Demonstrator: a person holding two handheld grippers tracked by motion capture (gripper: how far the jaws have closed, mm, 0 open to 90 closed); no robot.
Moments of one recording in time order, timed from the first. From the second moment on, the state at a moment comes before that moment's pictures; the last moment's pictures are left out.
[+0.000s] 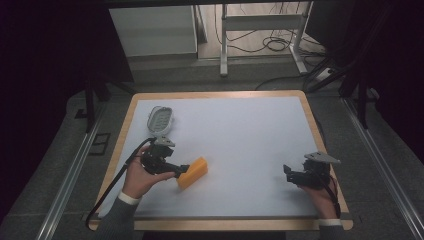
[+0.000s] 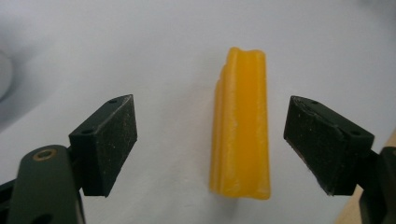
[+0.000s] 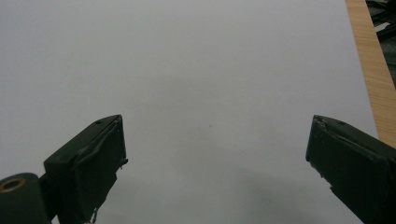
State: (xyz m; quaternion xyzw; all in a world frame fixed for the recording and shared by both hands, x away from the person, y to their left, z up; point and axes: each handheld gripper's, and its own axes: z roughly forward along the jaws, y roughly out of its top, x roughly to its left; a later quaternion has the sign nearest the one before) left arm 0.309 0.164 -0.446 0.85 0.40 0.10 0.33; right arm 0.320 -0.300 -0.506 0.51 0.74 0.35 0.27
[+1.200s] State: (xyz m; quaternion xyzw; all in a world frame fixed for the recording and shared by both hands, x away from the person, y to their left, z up) left arm 0.324 0.114 -0.491 0.89 0.39 0.07 0.24; right arm 0.321 -0.300 -0.510 0.52 0.74 0.34 0.27
